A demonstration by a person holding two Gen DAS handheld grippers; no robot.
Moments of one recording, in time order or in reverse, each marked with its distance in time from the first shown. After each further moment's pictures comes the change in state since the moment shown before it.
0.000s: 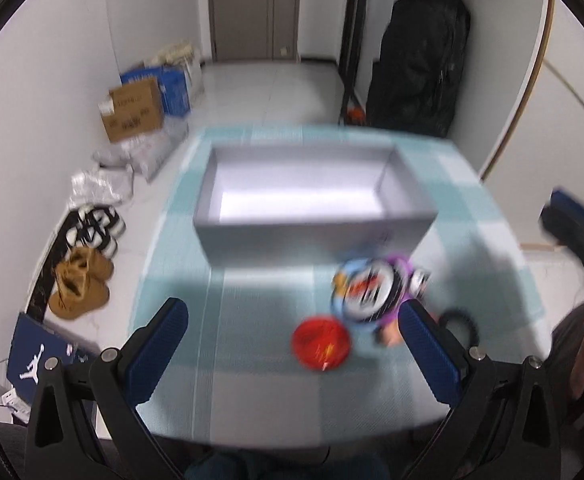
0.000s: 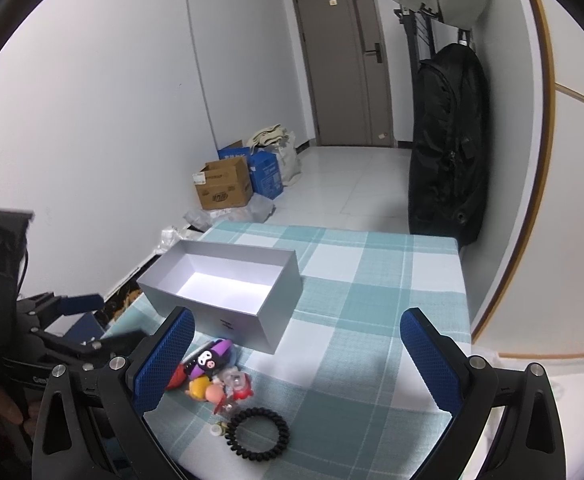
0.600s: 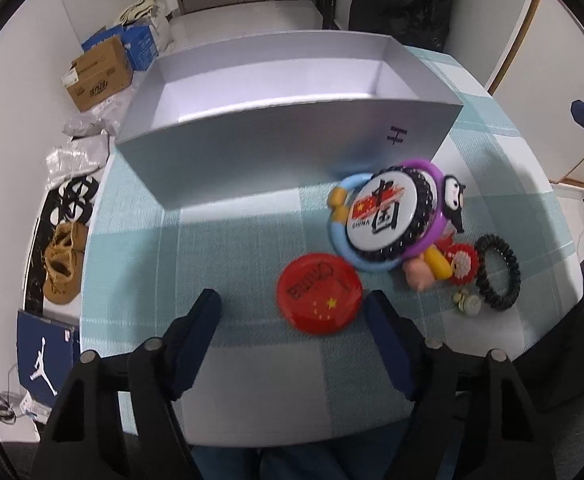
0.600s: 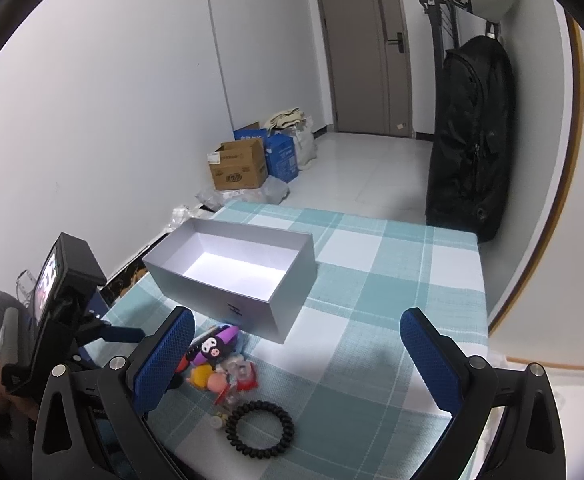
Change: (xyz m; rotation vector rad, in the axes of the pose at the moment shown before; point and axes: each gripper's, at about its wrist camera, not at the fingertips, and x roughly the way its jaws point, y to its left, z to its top) left arm 0.030 -0.015 -0.005 0.107 0.208 -0.014; right arm 0.015 0.000 -0.003 -0.032 0.063 0.051
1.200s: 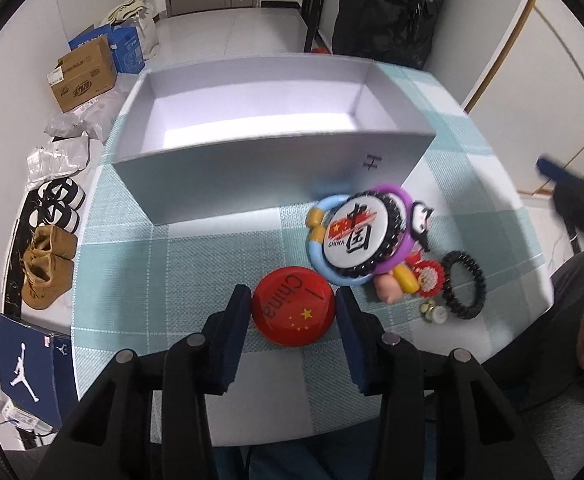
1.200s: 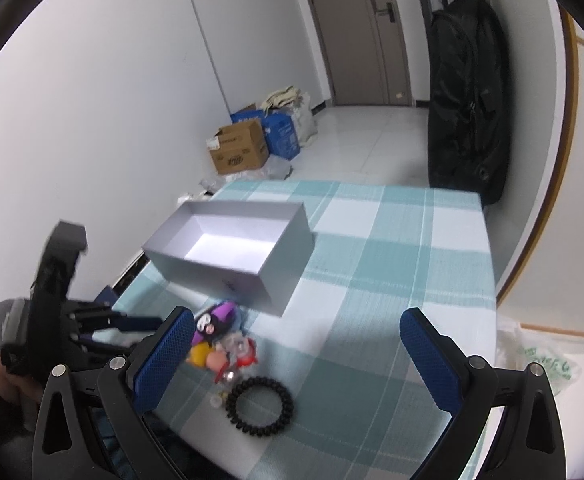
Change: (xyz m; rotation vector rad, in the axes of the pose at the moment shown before) left arm -0.018 0.007 -0.001 -0.026 -0.039 -0.111; right arm 0.006 -0.015 -0.013 0.071 0.107 0.054
